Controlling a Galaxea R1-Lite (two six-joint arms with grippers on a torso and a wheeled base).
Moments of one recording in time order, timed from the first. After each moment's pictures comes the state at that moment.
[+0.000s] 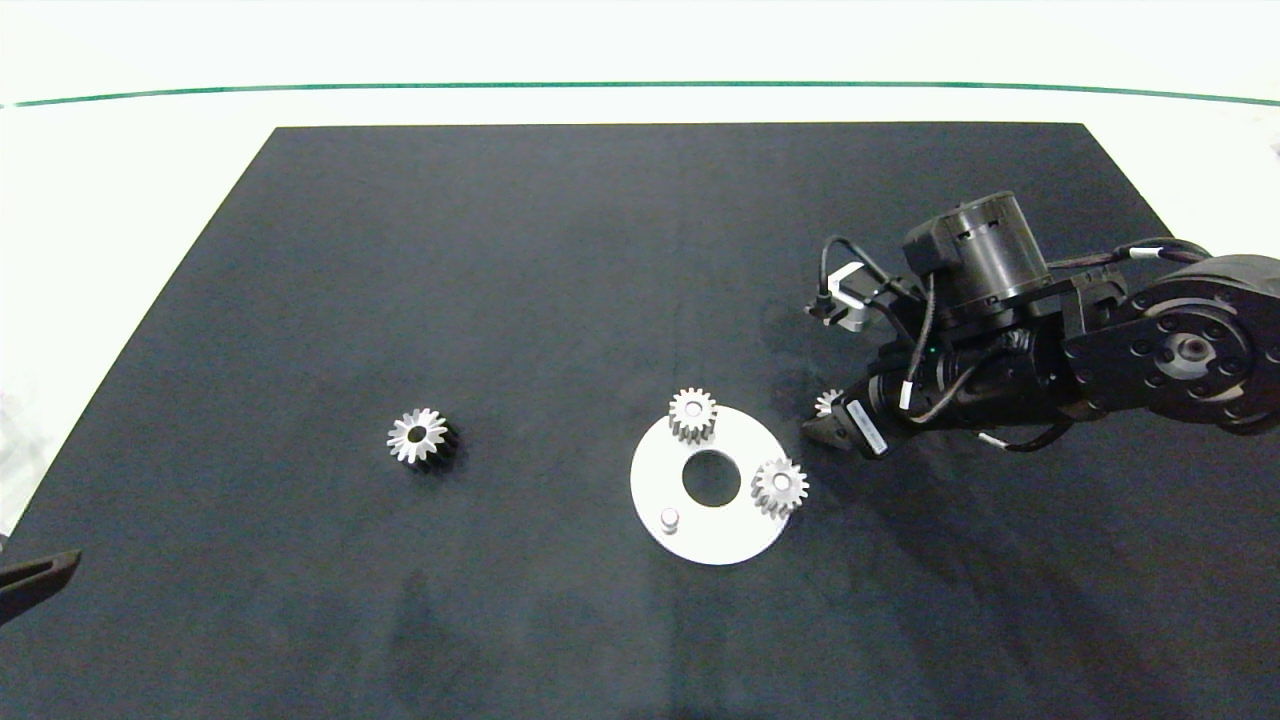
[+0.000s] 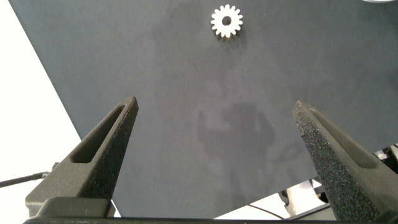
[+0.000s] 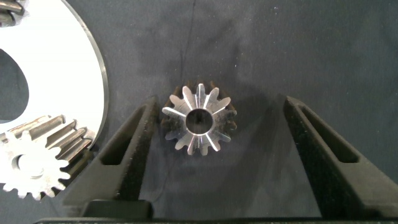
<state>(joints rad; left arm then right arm) -0.45 0.87 -1.18 0.76 0.24 0.30 0.49 1.81 -1.36 0.26 -0.19 -0.25</state>
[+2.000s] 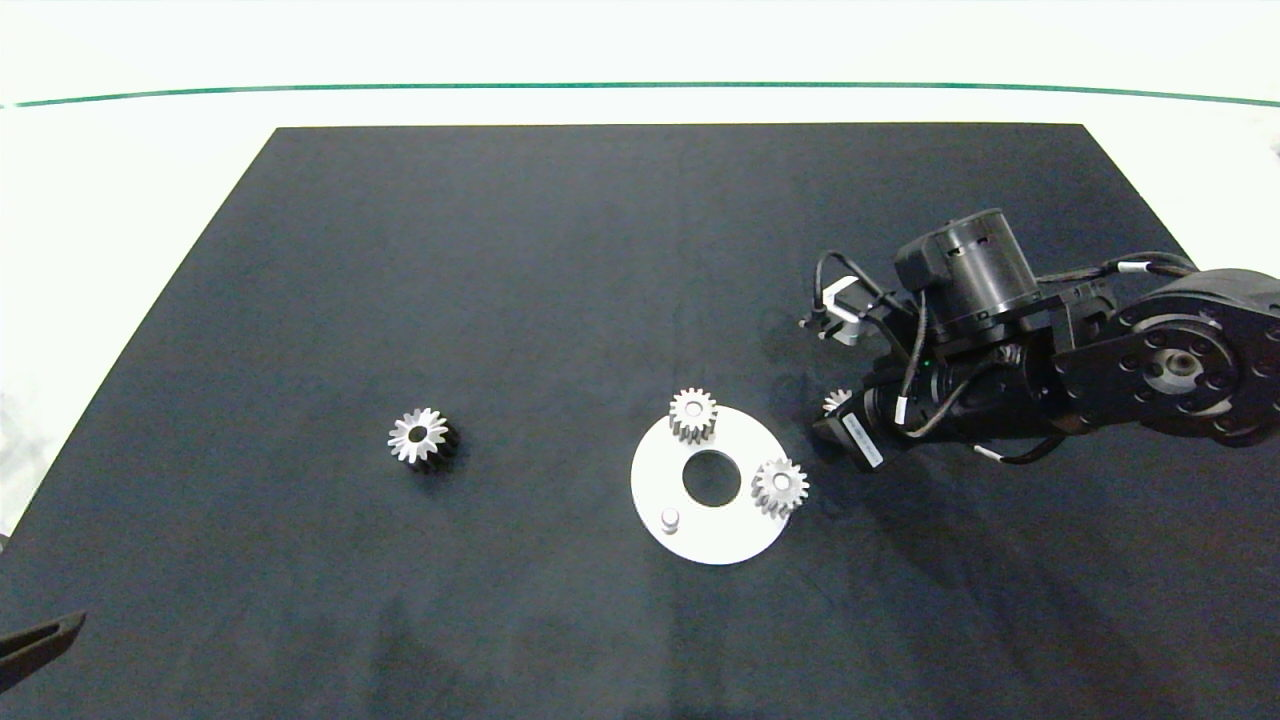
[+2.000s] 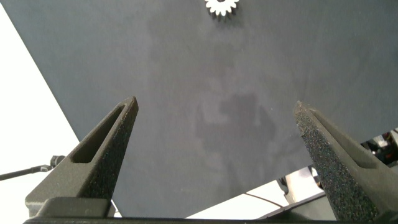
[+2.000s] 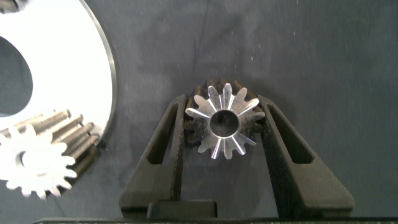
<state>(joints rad) -0.45 0.83 -1.09 0.76 0.24 0.30 0.49 1.82 -1.33 0.26 -0.19 -0.24</state>
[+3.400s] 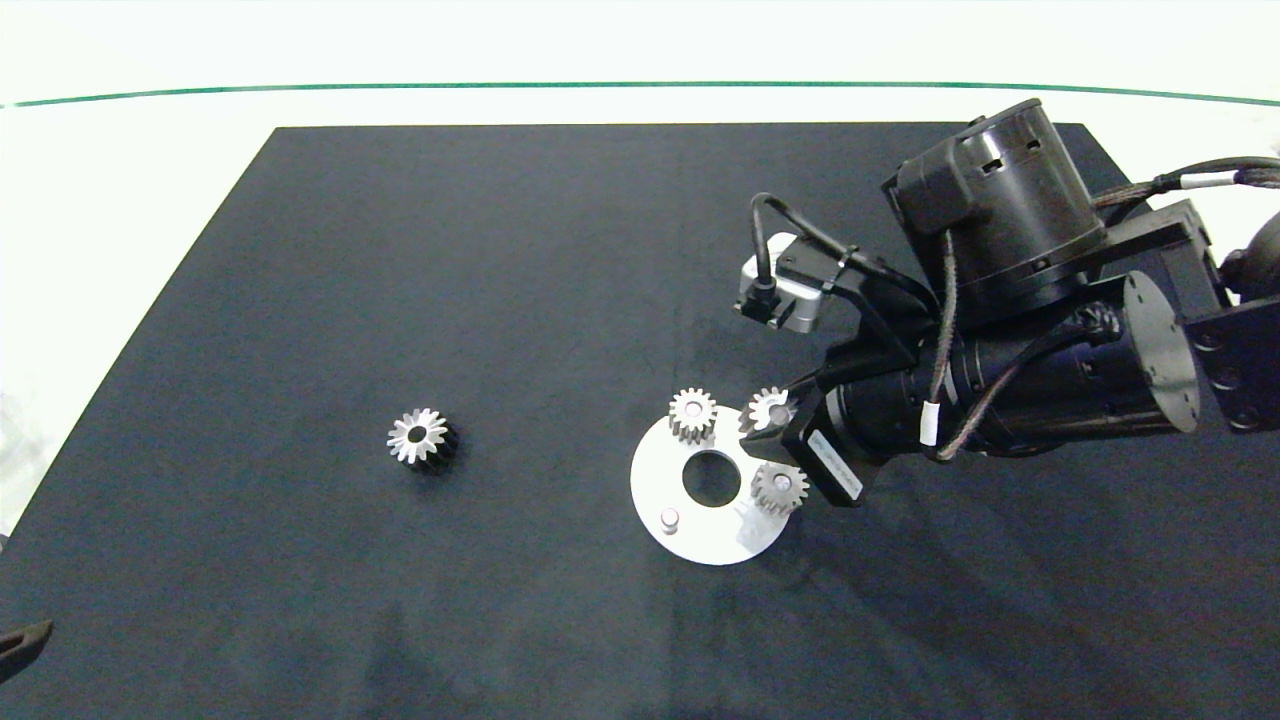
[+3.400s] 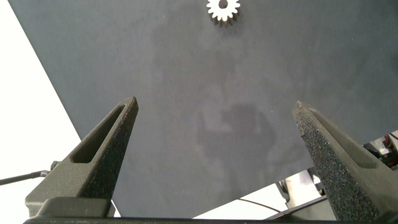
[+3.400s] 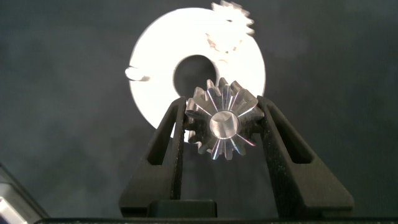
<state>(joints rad) -0.46 0.78 -1.08 0.75 0.23 0.30 0.75 1.73 -1.48 0.43 -0.09 -0.30</state>
